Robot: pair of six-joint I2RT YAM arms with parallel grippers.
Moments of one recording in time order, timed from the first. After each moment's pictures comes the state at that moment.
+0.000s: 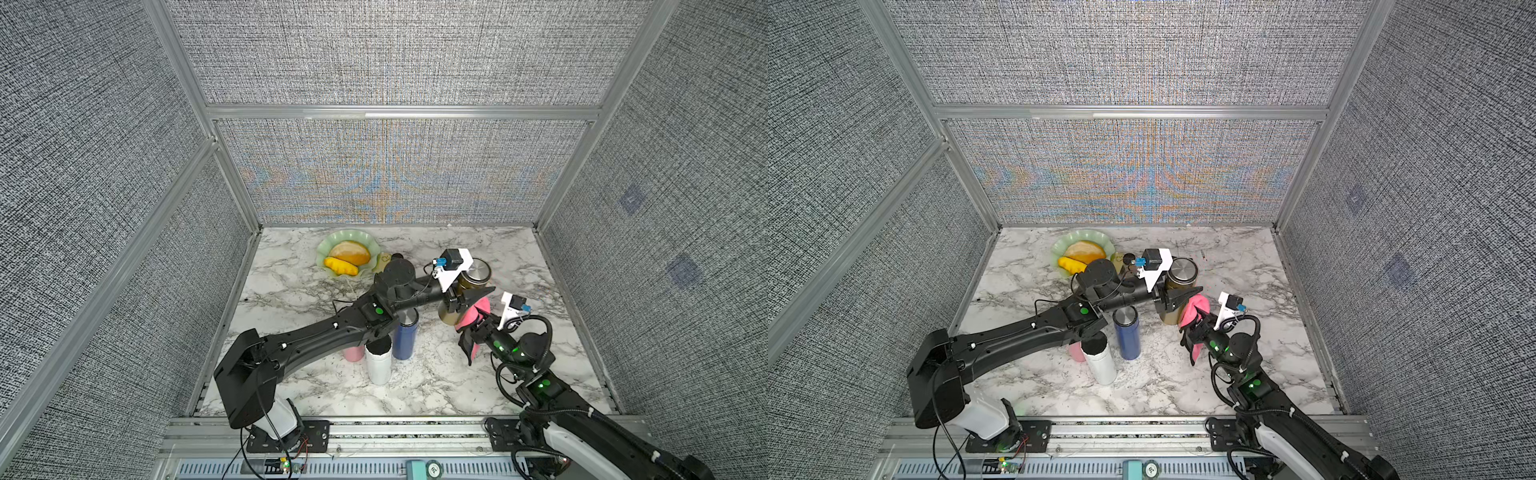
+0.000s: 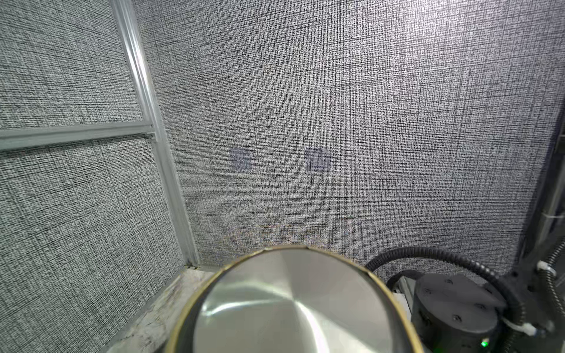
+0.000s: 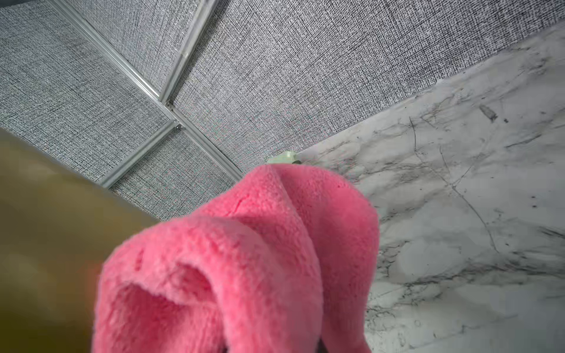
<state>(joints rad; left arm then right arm) -1.01 1.56 1.21 0.54 0.41 0.01 0.53 0.67 0.15 0.54 -0.02 0.74</state>
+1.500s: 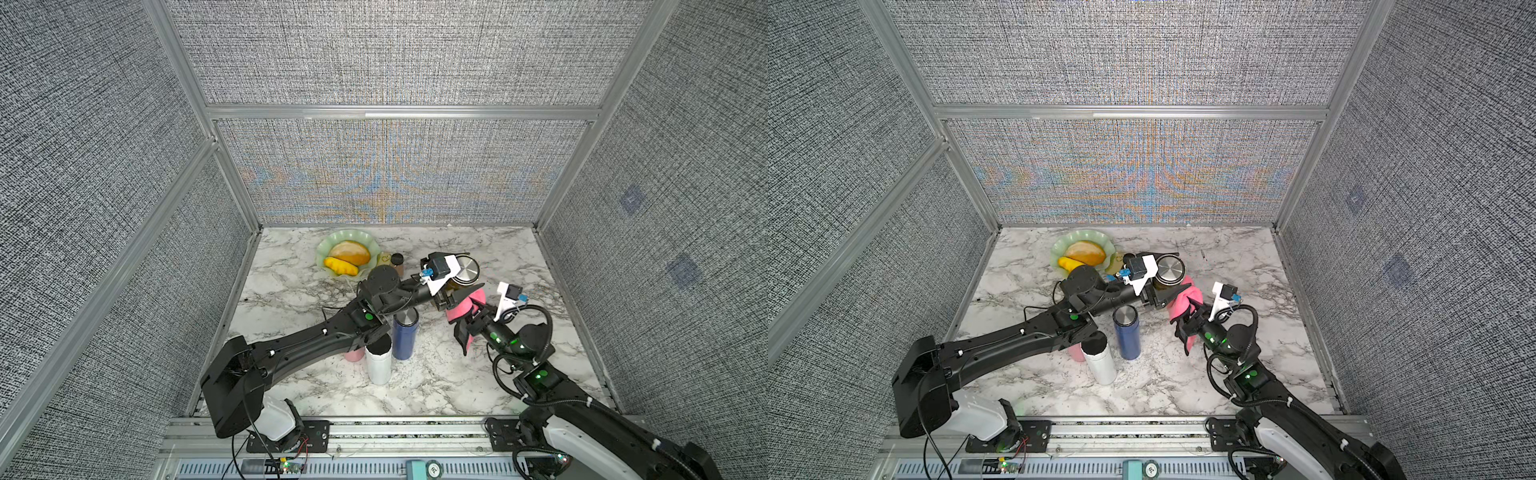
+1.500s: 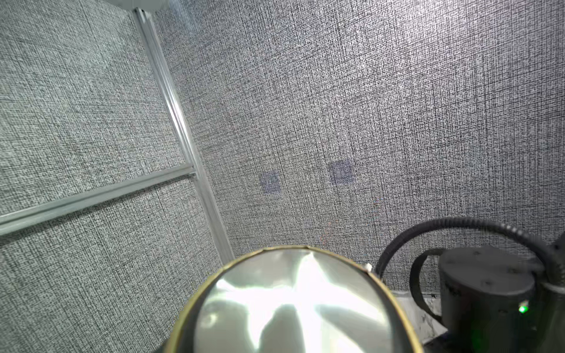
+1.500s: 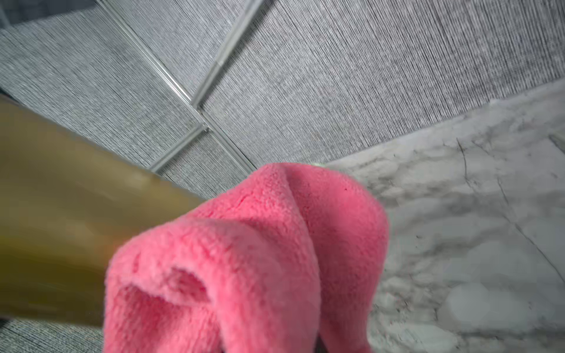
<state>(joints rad) -1.00 1.48 1.11 0.66 0.35 0.18 0.56 0.72 0.30 0.57 -0.05 0.71</state>
